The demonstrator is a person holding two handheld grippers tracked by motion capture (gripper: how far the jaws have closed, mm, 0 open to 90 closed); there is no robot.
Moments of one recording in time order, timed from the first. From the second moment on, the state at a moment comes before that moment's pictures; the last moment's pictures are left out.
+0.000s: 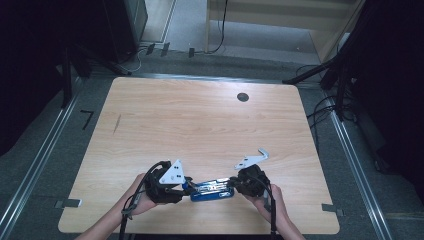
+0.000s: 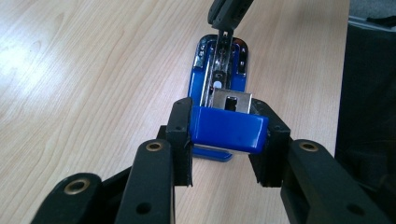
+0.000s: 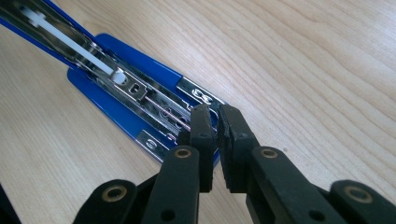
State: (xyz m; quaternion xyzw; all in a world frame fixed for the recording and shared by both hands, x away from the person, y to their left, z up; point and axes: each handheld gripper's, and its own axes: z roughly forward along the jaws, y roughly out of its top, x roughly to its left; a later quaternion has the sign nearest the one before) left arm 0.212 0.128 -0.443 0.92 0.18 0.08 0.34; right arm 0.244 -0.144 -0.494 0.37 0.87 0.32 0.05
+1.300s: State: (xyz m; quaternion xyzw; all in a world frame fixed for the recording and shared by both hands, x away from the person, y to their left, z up) left arm 0.214 0.121 -0.428 0.91 0.16 0.10 0.38; right arm 0.232 -0.073 -0.480 0.27 0.88 0.39 -0.02
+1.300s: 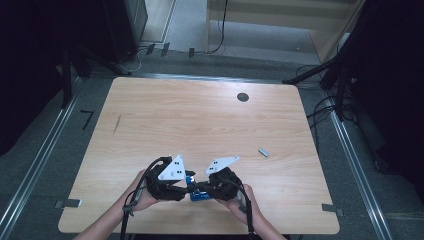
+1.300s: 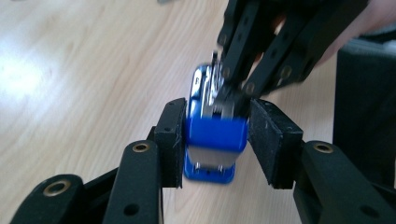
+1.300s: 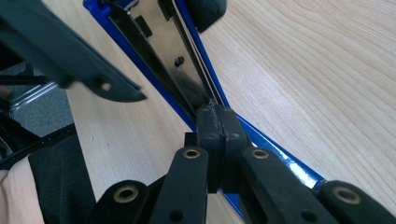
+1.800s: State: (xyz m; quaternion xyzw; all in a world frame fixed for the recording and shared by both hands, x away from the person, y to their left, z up) left arm 0.214 0.121 -0.426 0.91 0.17 0.11 0.37; right arm 0.231 -0.075 -0.481 0.27 0.89 0.37 -0.01
